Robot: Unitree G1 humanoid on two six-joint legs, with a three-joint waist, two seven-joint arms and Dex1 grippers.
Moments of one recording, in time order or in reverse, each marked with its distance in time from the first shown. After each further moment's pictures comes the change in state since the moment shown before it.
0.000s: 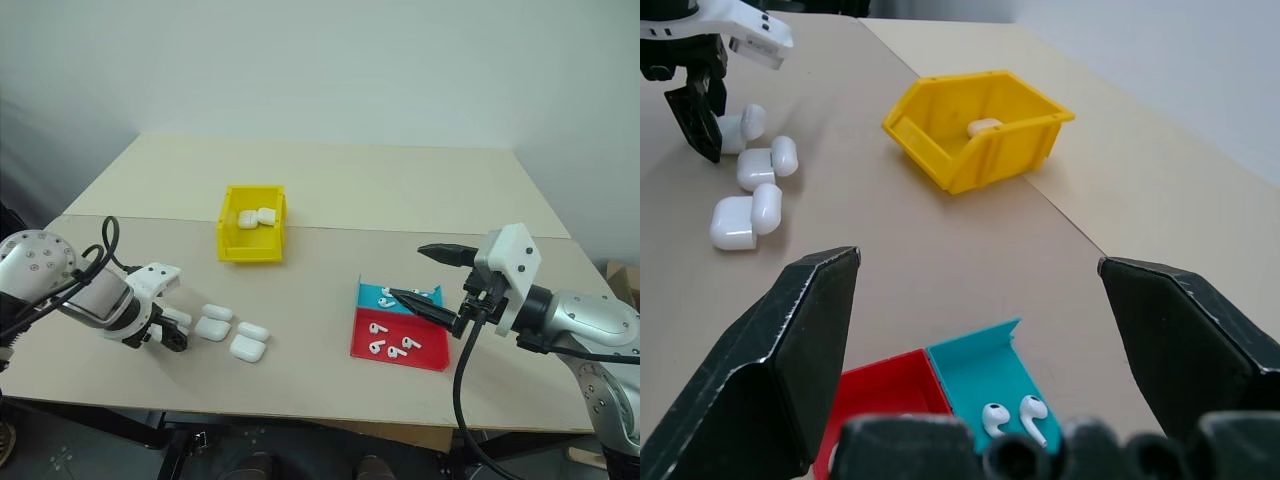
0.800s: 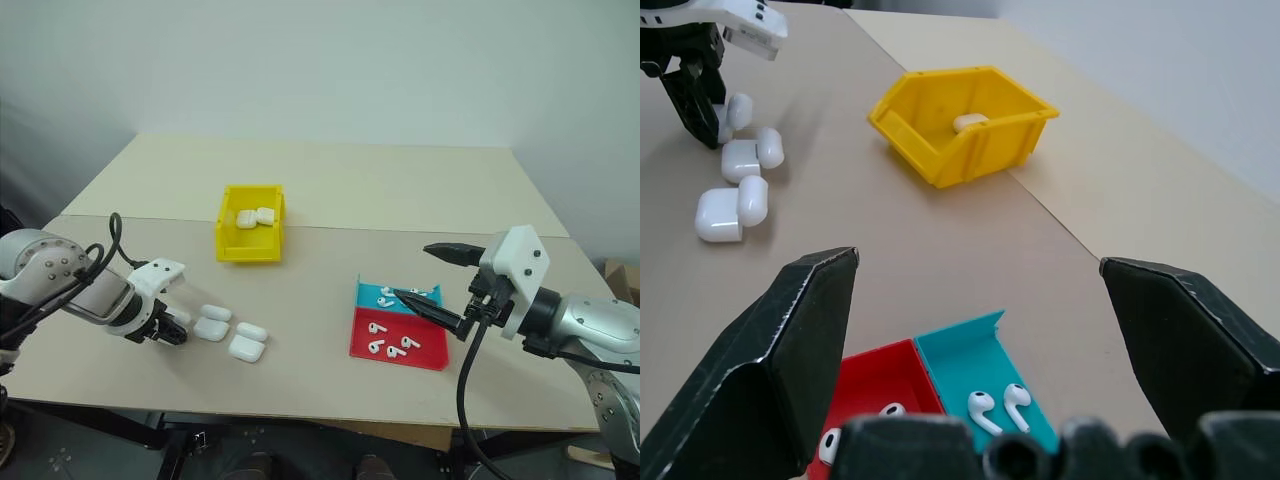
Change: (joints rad) left arm 0.095 -0.001 0.148 -0.221 0.337 -0.010 -0.341; right arm 0.026 -0.011 -0.031 -0.036 0.000 0.001 -0.021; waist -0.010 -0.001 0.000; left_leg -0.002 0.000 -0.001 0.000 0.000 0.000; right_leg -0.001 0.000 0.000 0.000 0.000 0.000
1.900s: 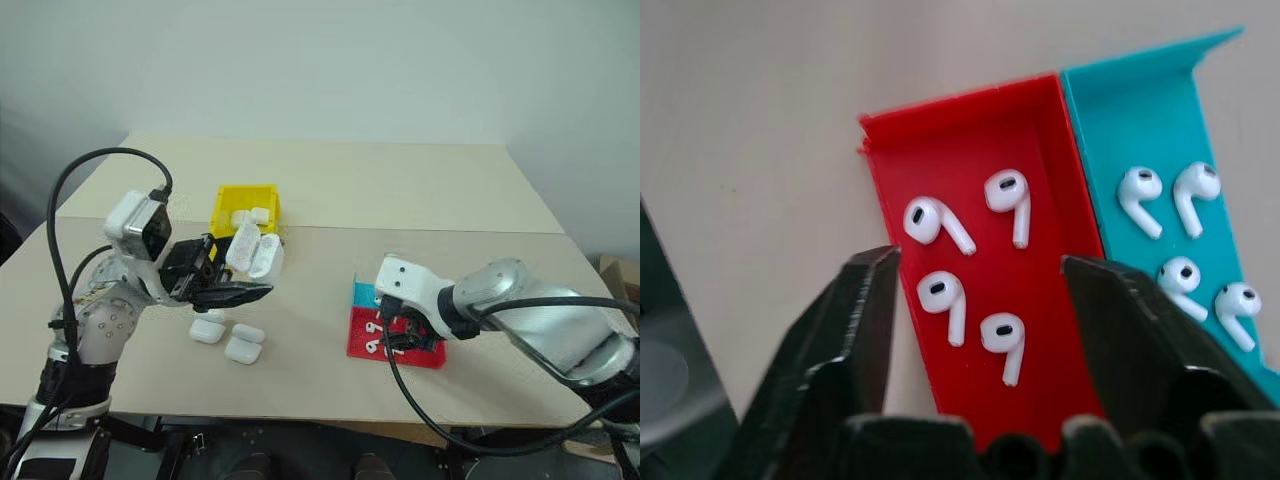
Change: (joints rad) left arm 0.265 -0.526 0.388 -0.152 0.387 -1.187 -1.510; right arm -0.612 -0.236 0.809 0.005 -0.173 0.692 -0.038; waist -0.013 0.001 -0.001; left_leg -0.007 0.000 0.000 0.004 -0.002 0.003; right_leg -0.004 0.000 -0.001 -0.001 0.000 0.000
